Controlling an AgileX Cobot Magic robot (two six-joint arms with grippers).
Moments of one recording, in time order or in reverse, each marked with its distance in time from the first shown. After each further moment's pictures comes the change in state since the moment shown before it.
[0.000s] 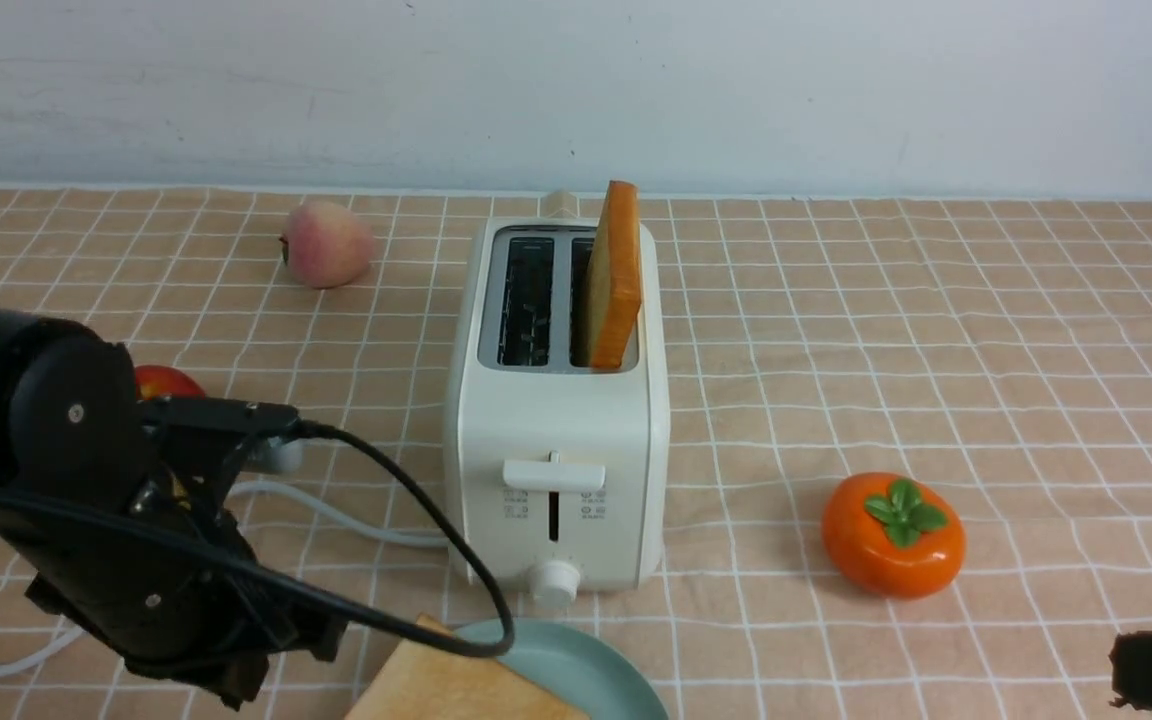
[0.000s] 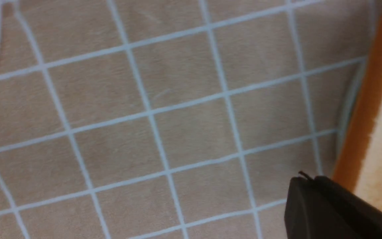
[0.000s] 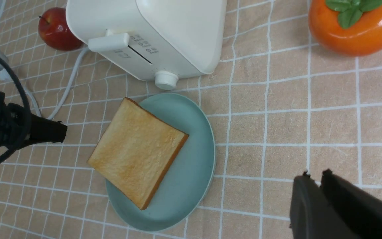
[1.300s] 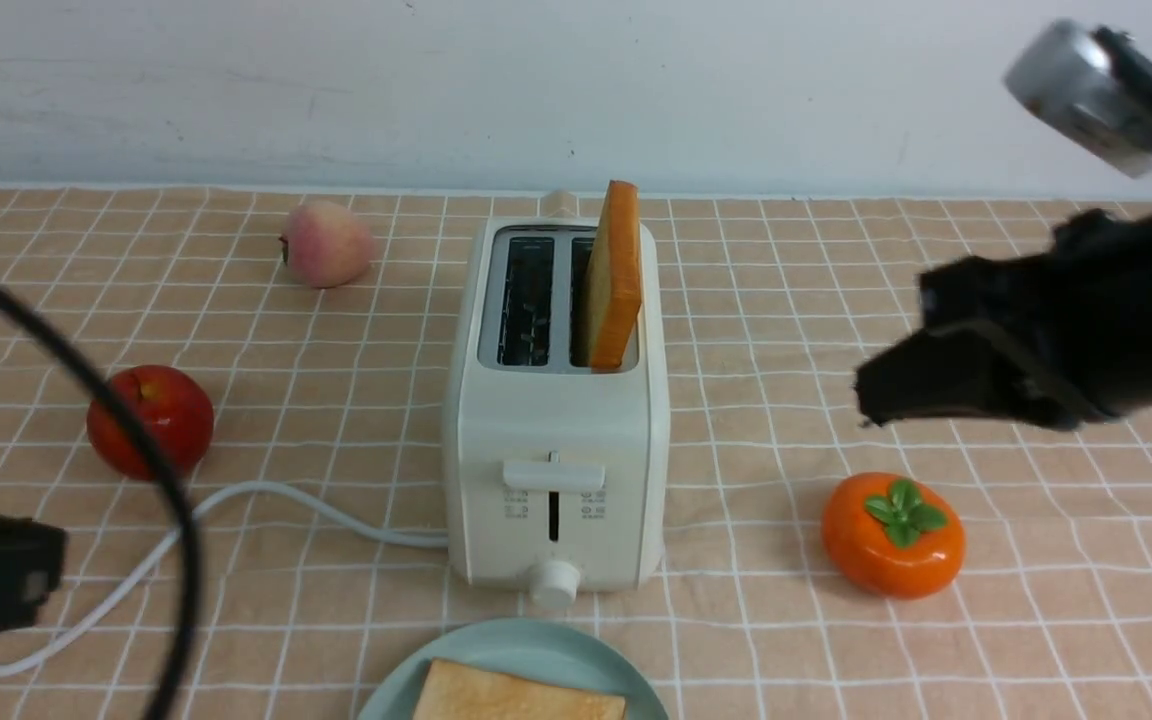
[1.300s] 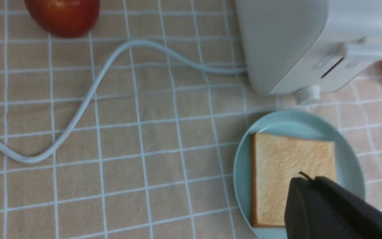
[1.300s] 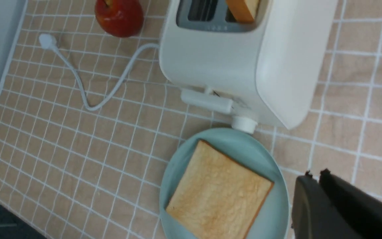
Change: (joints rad) right arm 0.359 0.604 -0.594 -0.146 -0.045 0.171; left arm 0.000 -0.787 -0.001 0.017 0.126 -0.147
